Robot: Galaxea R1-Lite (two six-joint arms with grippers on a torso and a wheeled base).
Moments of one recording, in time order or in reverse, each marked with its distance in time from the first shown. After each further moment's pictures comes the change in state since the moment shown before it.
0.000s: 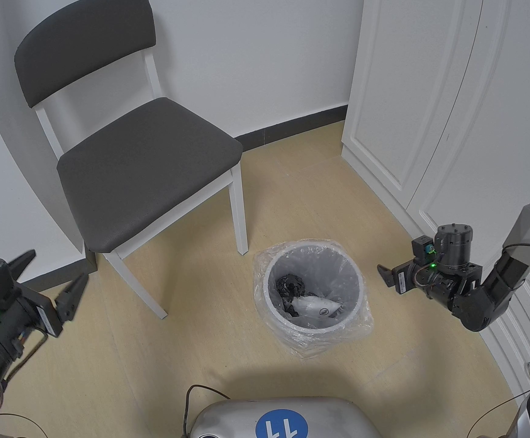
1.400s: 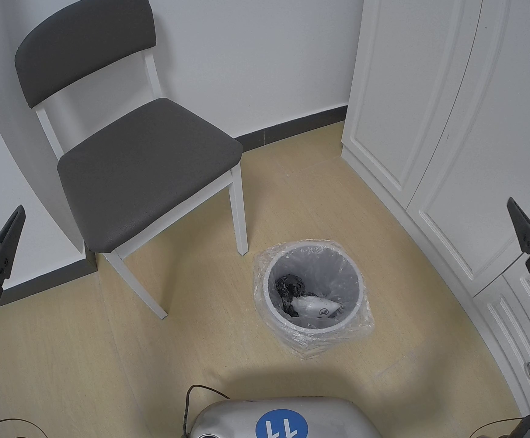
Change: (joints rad) left arm 0.087 -0.247 -0.113 0.005 -0.050 0.085; right arm 0.041 -1.022 0.492 -0.112 -0.154 0.194
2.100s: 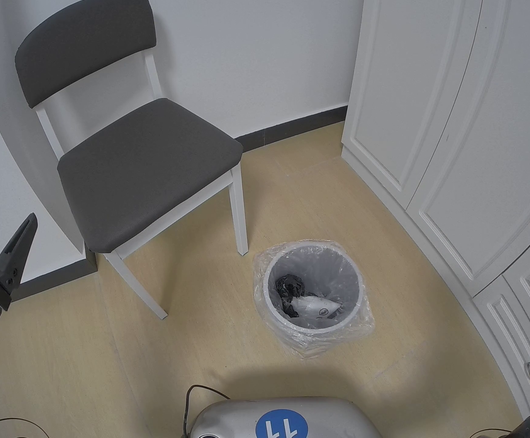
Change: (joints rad) left arm -0.073 0.011 0.006 0.006 0.000 -0.002; right arm -0.214 -0.640 0.147 0.580 -0.057 0.092
